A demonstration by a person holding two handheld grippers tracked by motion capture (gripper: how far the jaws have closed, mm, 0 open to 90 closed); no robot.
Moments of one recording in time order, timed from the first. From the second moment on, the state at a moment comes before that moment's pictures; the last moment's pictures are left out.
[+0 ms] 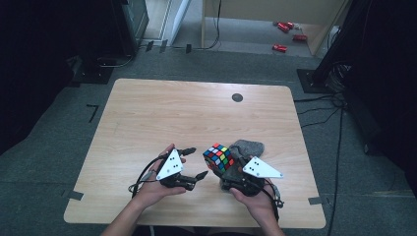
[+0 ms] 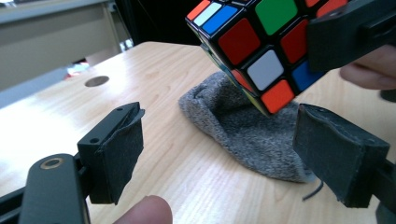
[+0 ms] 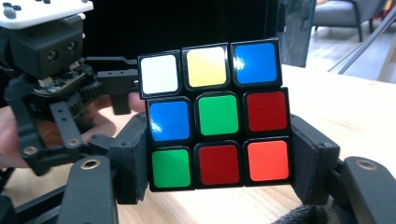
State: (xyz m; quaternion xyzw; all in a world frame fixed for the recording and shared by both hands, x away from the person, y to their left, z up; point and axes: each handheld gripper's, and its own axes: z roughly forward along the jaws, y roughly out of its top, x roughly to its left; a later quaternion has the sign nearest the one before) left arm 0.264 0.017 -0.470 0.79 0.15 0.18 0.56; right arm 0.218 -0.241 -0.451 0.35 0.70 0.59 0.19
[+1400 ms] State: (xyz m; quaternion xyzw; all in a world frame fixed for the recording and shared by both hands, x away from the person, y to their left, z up) left arm 0.243 0.001 -0.489 0.79 0.02 0.30 0.53; right arm 0.225 -0.222 -0.456 0.45 0.70 0.55 0.05
